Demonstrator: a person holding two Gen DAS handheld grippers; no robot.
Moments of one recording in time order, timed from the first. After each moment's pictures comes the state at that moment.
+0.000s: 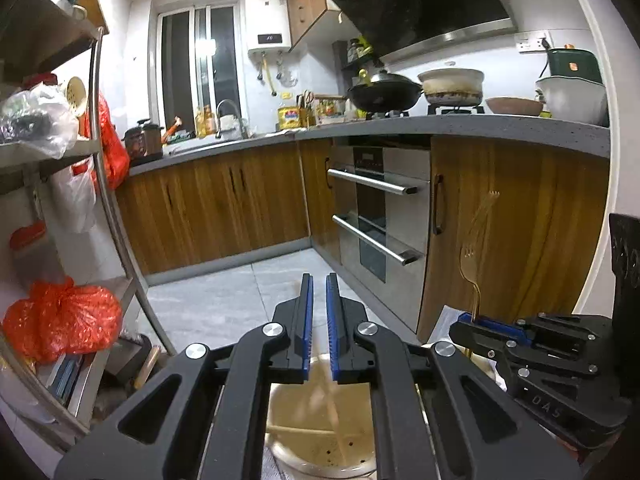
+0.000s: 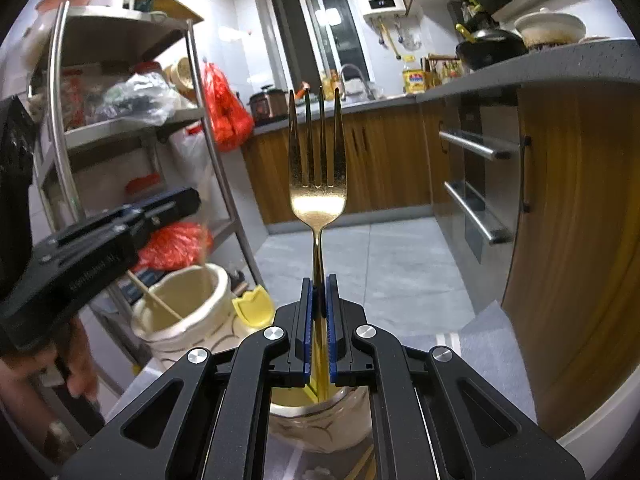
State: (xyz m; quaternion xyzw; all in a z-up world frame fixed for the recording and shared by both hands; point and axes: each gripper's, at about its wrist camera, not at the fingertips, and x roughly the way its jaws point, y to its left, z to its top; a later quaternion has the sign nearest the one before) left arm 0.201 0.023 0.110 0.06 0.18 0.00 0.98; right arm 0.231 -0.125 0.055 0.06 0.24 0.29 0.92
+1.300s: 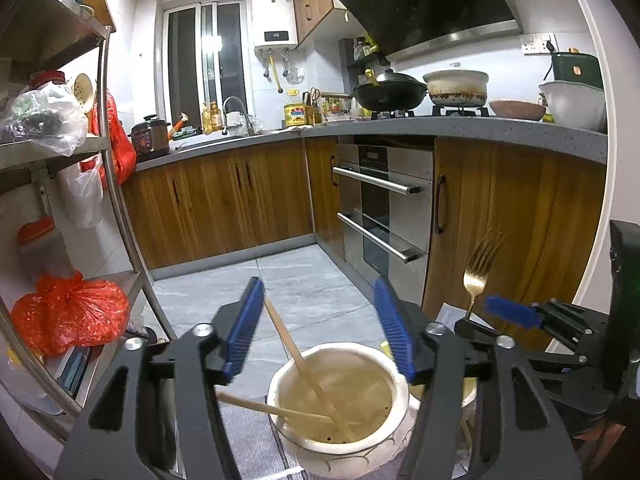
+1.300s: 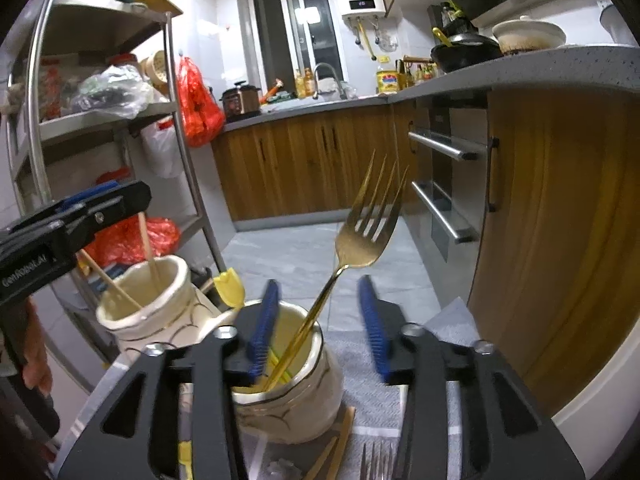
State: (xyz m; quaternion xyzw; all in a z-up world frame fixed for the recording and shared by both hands) left arm 0.186 0.019 0.120 0.06 0.18 0.02 0.98; right arm 0.224 -0.141 0.062 0.05 0.23 0.24 0.94
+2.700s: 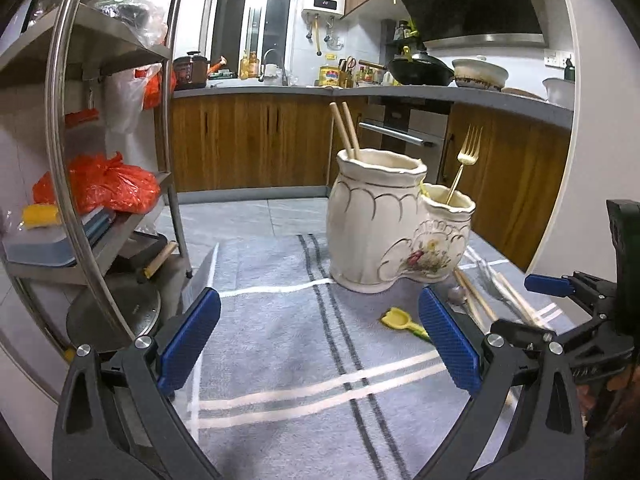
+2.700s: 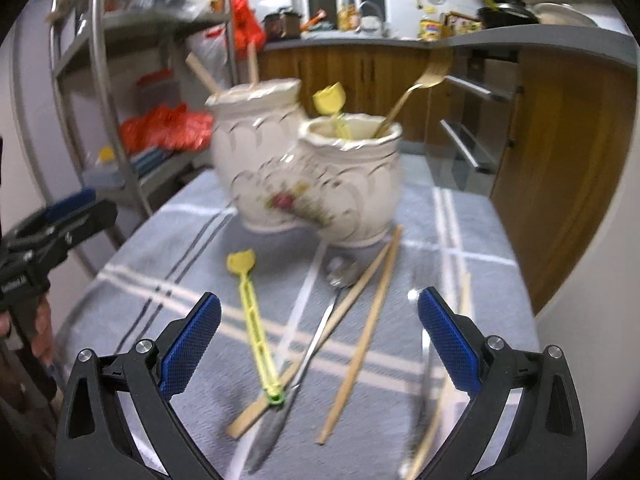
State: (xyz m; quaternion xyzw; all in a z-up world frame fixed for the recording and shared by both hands) left arm 0.029 0.066 0.027 -0.03 0.23 0.04 0.97; right arm 0.106 -0.120 0.001 -0.07 0.35 0.28 0.89
